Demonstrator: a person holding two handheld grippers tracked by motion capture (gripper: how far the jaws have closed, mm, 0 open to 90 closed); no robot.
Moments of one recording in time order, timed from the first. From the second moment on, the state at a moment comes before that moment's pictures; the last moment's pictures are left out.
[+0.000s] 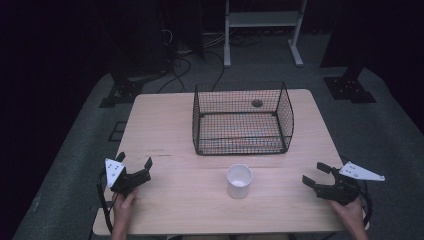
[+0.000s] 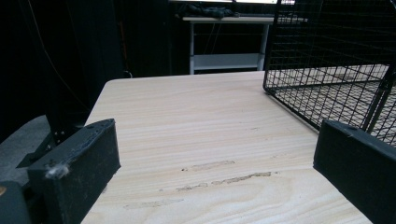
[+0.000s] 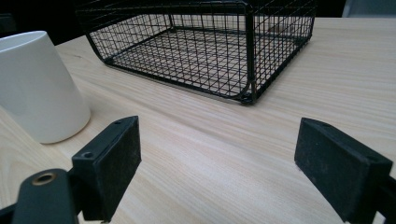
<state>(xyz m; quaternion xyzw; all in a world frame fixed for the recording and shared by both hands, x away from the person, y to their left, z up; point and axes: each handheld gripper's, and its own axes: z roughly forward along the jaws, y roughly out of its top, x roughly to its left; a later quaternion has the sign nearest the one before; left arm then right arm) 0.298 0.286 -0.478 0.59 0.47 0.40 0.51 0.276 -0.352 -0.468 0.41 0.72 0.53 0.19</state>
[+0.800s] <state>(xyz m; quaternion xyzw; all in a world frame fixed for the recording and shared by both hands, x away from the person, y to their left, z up) 0.298 0.286 -0.478 0.59 0.47 0.40 0.52 0.286 -0.330 -0.439 0.37 0.74 0.53 0.17</state>
